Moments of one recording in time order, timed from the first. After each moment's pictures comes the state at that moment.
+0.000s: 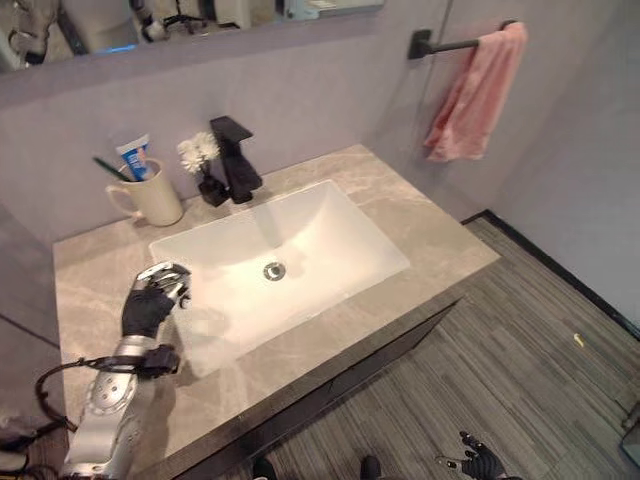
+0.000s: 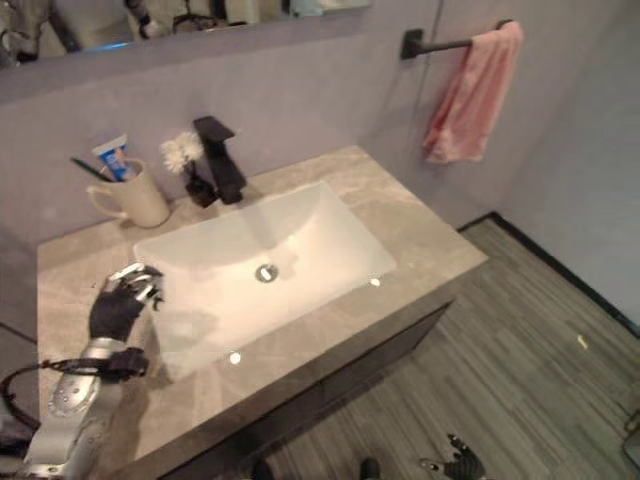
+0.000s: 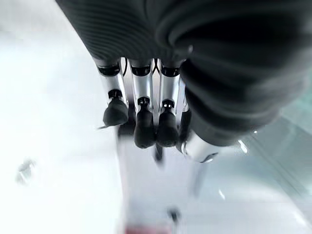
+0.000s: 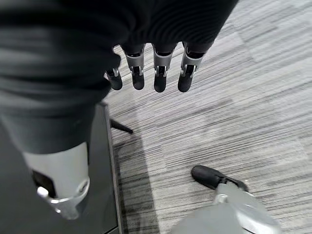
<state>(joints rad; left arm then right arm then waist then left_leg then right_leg) 0.07 0.56 -0.02 -0.06 -0.59 -0.26 -0.03 0.21 -0.39 0.18 0.91 0.08 -0.15 -0.01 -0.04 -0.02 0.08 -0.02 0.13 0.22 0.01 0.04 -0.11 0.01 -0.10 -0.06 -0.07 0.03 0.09</state>
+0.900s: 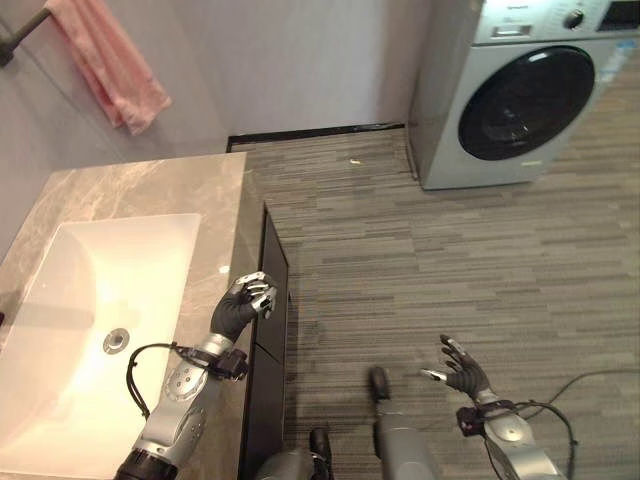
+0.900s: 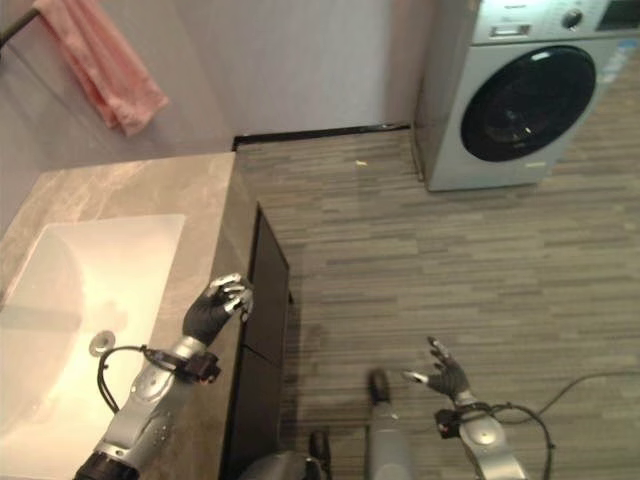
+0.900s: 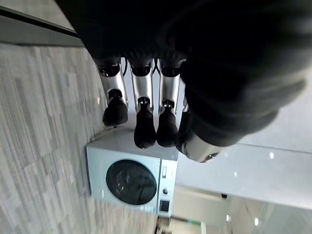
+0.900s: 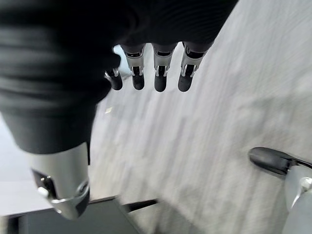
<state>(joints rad) 0.04 0.44 -0.23 0.02 -0.62 -0.26 -0.13 0.14 -0.47 0.17 0.52 0.09 -0.18 -0.04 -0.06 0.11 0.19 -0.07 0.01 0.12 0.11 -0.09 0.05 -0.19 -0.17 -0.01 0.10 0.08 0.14</state>
